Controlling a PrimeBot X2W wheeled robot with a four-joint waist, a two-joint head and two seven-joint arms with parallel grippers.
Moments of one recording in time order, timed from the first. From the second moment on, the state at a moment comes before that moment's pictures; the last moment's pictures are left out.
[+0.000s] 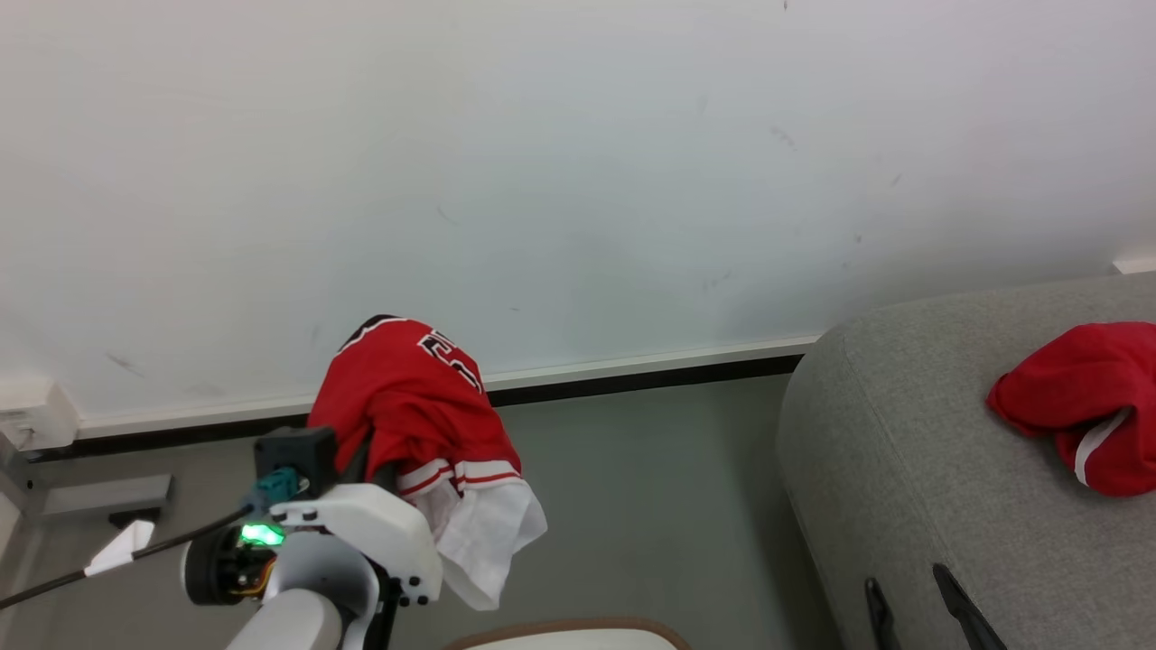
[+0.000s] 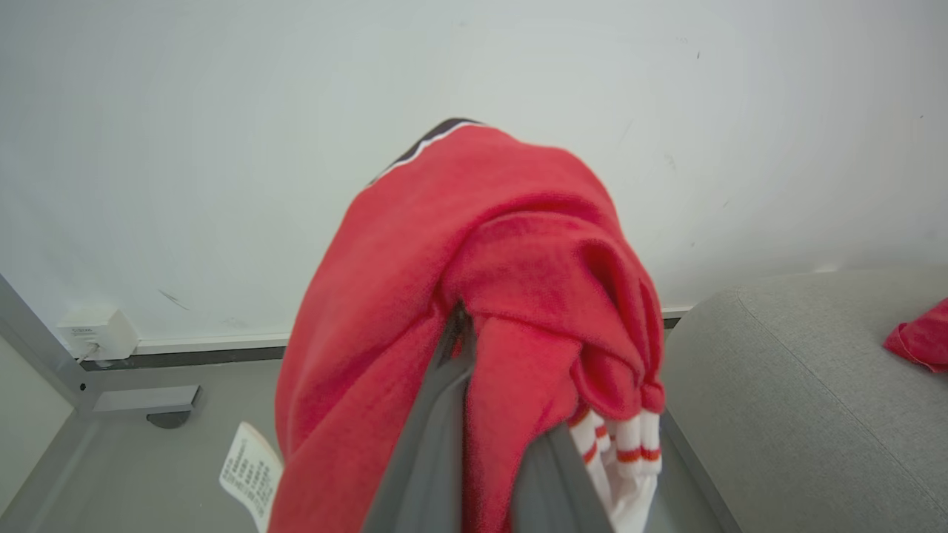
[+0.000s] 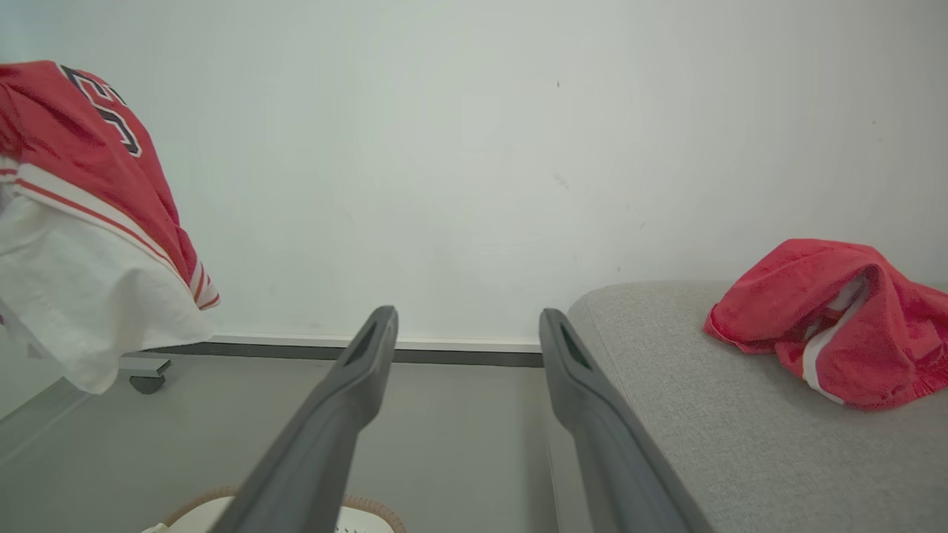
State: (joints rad) left arm -0.32 0.32 -0.48 0.14 -0.50 0.38 0.07; right arm 0.13 -0.05 0.09 0.15 0.15 0.13 -0.26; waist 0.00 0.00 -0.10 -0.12
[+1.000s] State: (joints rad) left arm -0.51 0.22 -0.64 0.23 -0.47 0.26 0.12; right arm -0.68 -0.07 0.90 0.66 0.35 0.13 -0.25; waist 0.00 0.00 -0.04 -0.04
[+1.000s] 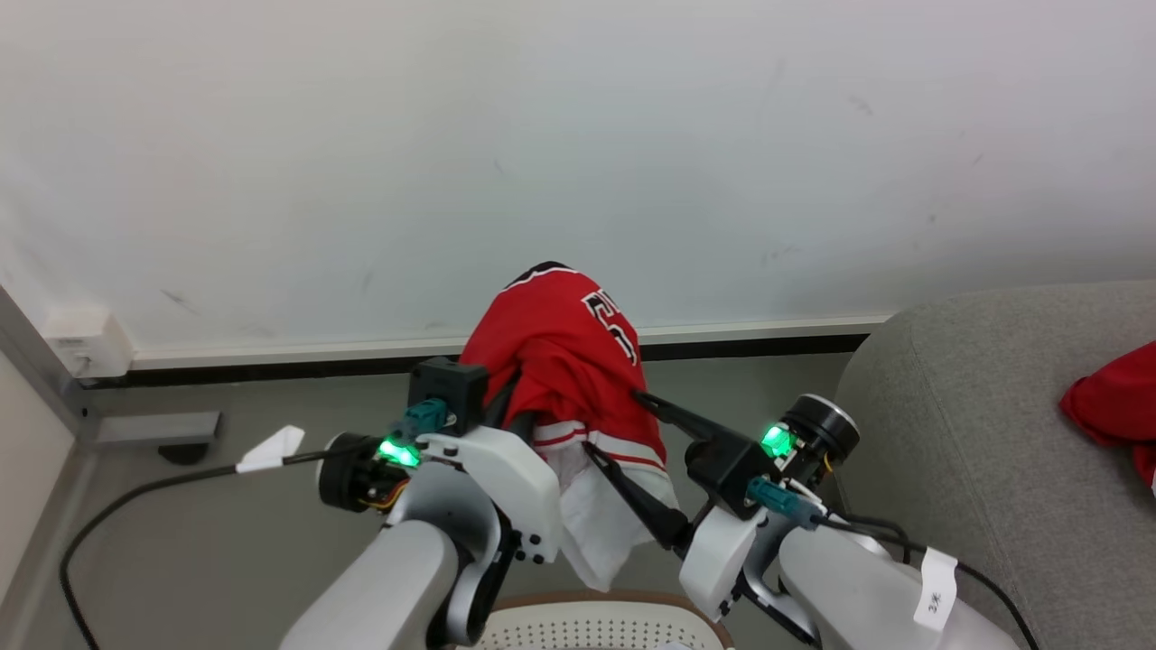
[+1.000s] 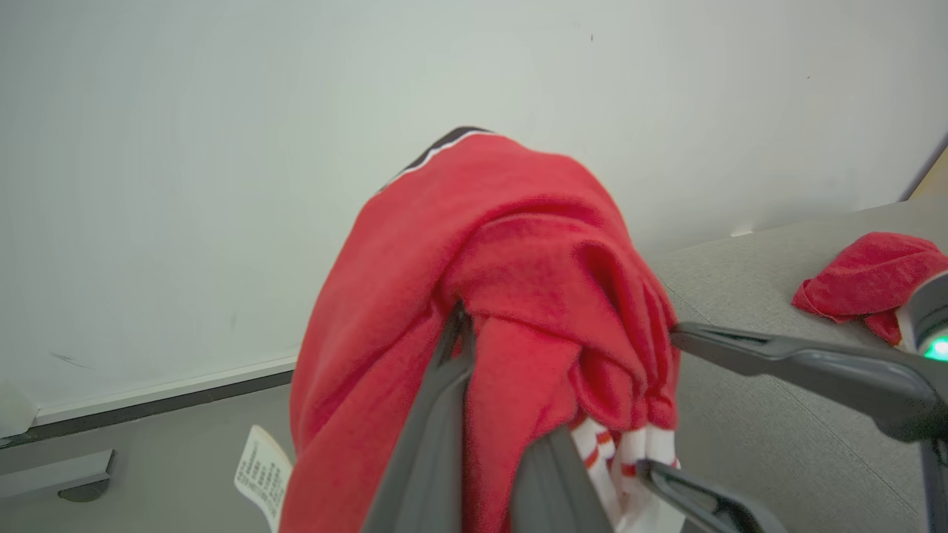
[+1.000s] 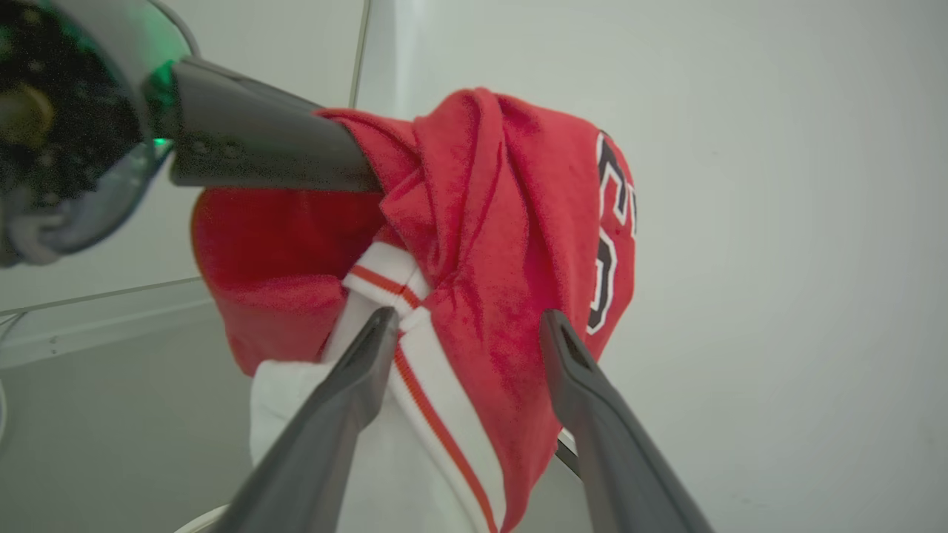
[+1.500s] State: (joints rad) left arm -0.55 0.15 -0.68 0.27 -0.47 0.24 0.10; right arm -0.76 -0.05 0.93 0.74 0.42 0.13 -0.26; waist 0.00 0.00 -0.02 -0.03
